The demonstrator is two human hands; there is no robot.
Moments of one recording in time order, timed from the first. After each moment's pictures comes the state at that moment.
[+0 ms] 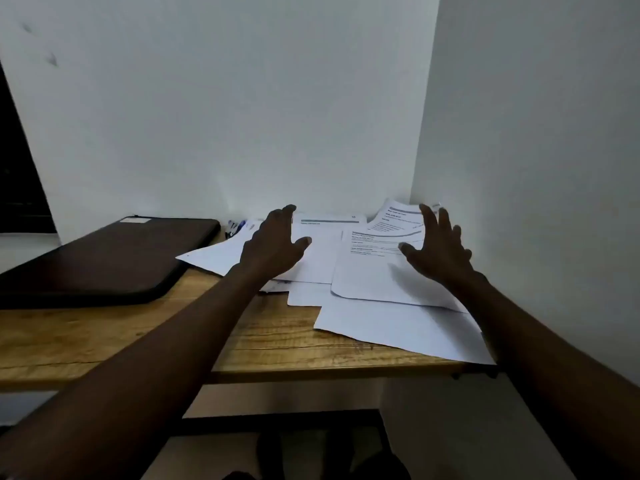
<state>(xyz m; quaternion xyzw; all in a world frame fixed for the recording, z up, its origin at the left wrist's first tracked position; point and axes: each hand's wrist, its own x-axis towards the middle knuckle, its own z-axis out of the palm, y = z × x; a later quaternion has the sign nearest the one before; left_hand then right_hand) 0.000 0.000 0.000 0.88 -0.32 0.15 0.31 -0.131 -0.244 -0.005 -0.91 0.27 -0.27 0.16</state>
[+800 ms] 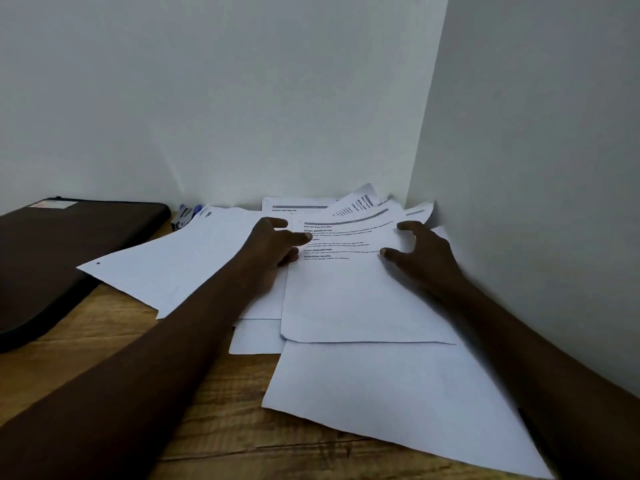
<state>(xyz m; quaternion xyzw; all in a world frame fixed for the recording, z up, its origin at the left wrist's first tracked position) 0.059 -0.090 -0.023 0.68 -0.12 -0.16 0.71 -0.060 -0.301 -0.033 -0.89 0.22 -0.27 0.29</state>
